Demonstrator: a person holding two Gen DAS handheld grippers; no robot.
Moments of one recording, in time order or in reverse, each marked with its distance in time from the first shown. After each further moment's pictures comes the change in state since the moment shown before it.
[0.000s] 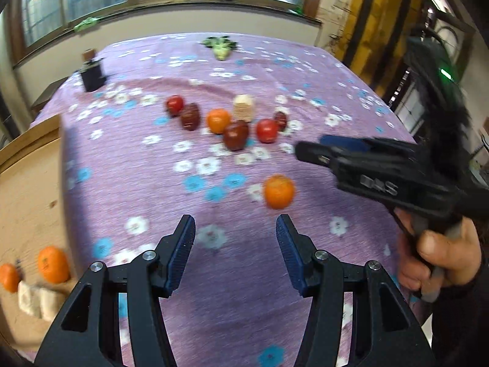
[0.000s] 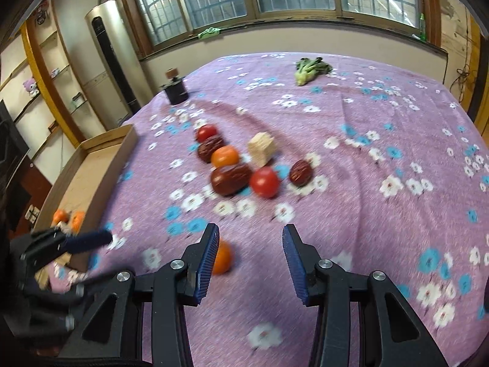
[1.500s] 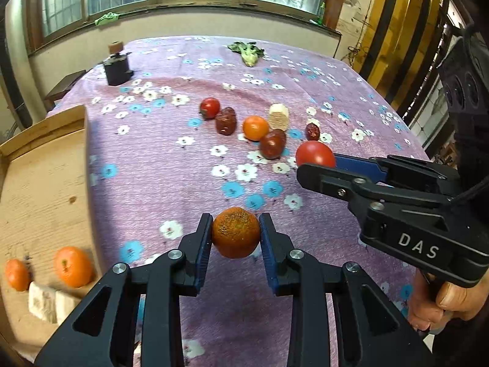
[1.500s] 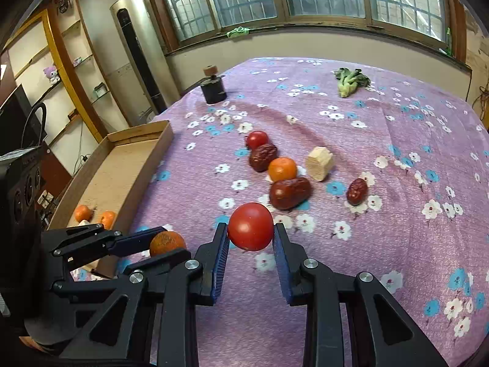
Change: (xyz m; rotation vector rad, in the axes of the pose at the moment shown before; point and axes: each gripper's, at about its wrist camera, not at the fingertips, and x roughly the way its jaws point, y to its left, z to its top) left arm -0.005 0.040 -0.003 -0.086 -0.039 0.063; right arm -0.005 0.062 0.002 -0.090 -0.005 0.103
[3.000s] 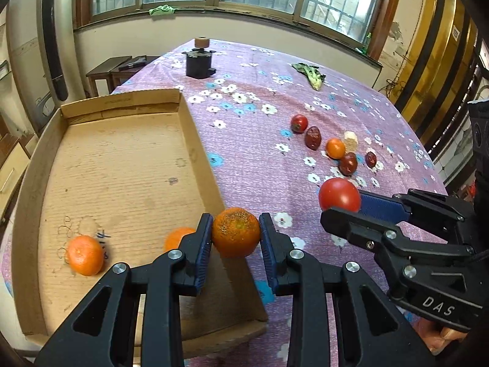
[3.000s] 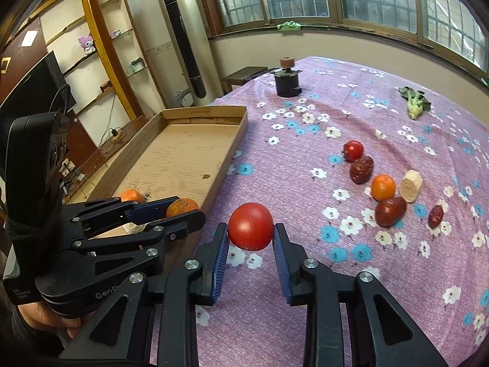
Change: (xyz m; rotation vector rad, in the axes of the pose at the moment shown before) left arm -0.038 0.096 -0.018 -0.168 -0.051 0.096; right arm 0.024 0.103 0.009 -0.149 0.043 0.112
